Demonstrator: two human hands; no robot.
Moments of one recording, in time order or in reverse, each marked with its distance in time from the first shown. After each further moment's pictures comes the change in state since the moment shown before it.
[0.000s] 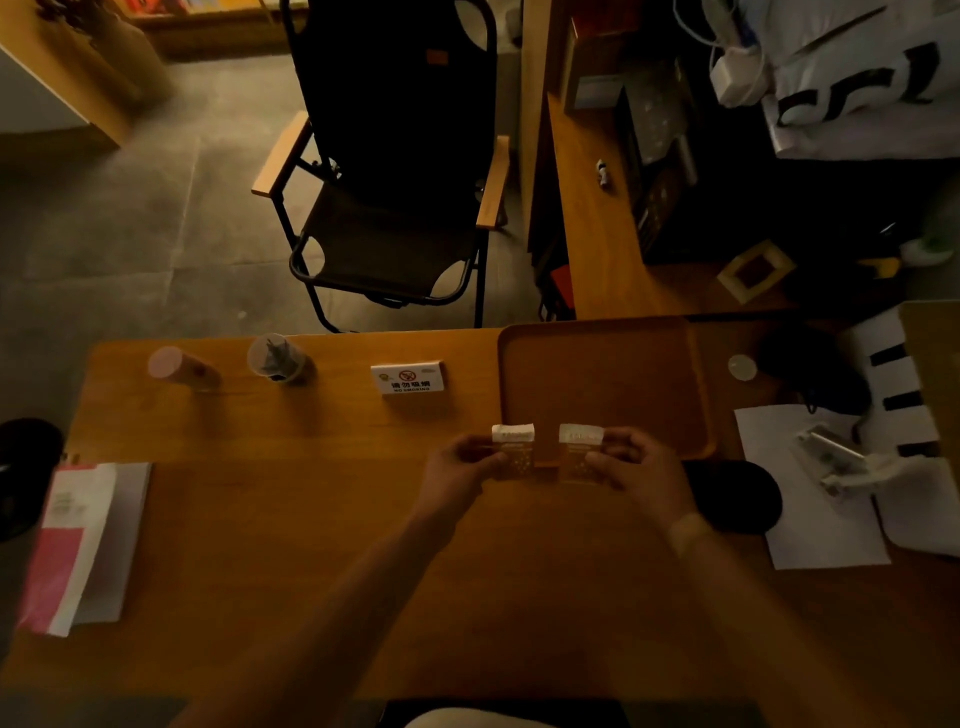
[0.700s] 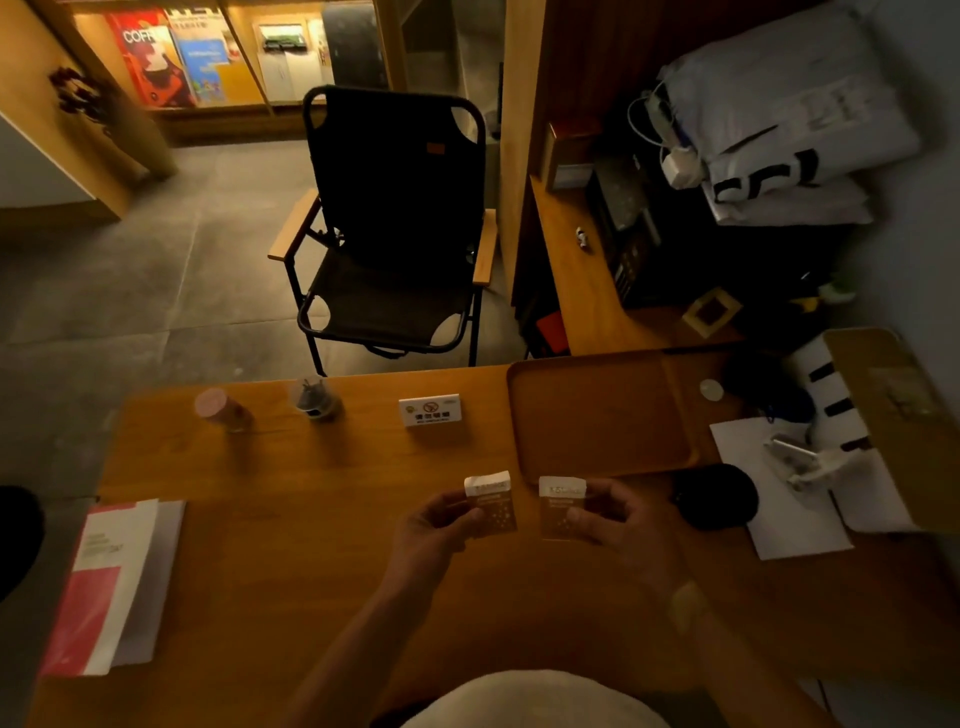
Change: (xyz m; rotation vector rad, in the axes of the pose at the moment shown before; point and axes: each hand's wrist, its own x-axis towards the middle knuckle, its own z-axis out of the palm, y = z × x) left_hand -0.092 -0.018 -0.071 -0.113 -0.037 0.123; right_hand -0.109 -0.018 0.053 0.070 -0.019 -0.110
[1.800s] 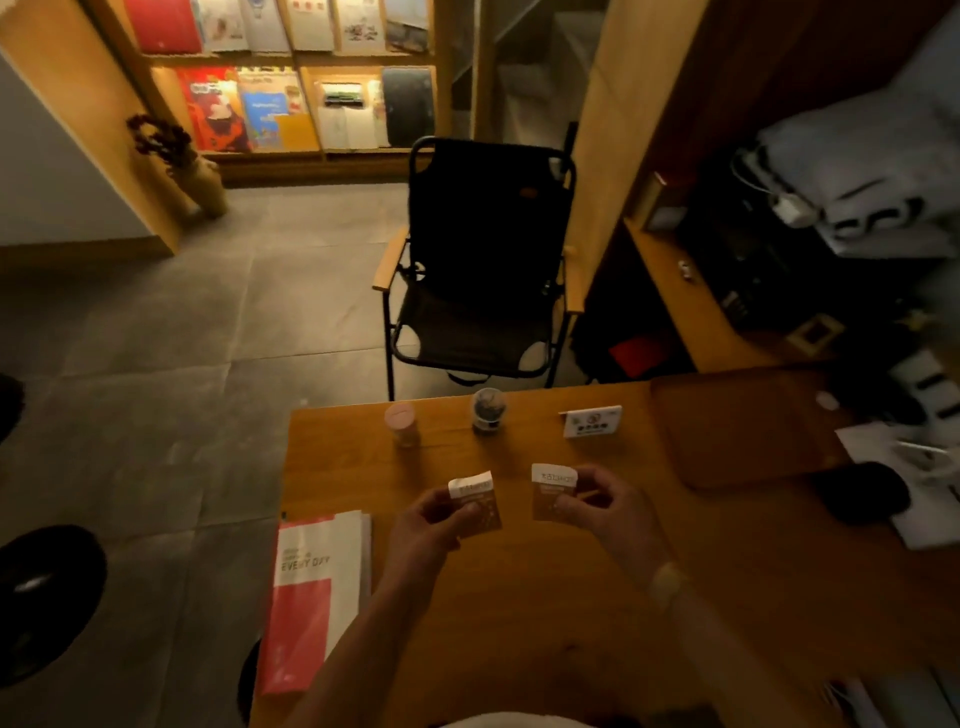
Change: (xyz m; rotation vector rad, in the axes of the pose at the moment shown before) left_hand -0.008 0.006 -0.313 -0.020 -0.040 0.124; right_hand -0.025 -0.060 0.315 -0.206 0.059 -0.222
